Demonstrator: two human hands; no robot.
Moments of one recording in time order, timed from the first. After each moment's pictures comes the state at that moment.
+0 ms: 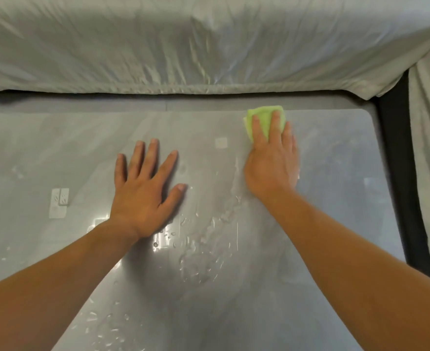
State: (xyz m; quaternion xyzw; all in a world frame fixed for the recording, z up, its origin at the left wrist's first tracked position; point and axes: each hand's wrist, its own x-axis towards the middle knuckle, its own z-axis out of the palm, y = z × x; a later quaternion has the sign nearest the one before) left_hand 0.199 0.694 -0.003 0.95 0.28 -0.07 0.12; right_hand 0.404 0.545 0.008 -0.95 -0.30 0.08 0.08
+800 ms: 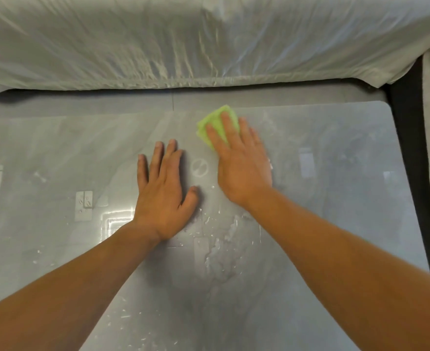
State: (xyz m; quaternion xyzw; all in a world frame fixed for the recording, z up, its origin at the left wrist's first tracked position) left_hand 0.196 0.698 0.006 0.94 0.27 -0.03 0.22; right_hand 0.355 0.596 0.004 -0.88 -0.46 0.10 0.08
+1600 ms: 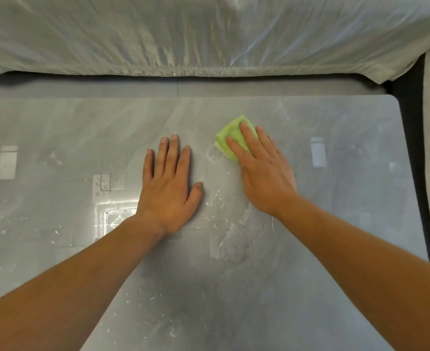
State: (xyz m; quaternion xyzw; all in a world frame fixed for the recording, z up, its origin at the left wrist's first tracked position) left_hand 0.166 0.705 0.001 0.95 0.25 -0.07 0.17; right_hand 0.335 0.558 0.005 -0.86 -0.49 0.12 0.09
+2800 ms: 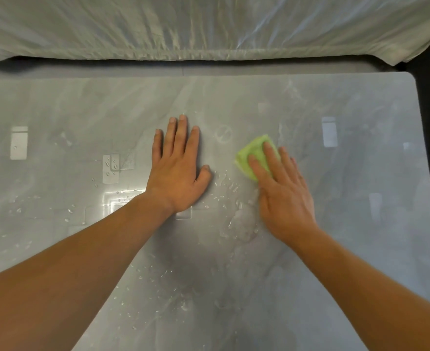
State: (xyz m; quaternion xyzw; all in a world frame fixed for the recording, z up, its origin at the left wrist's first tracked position) left_hand 0.165 0.708 0.004 0.95 0.24 -0.09 0.16; right_hand 0.275 0.496 0.005 -0.89 -0.42 0.12 0.10
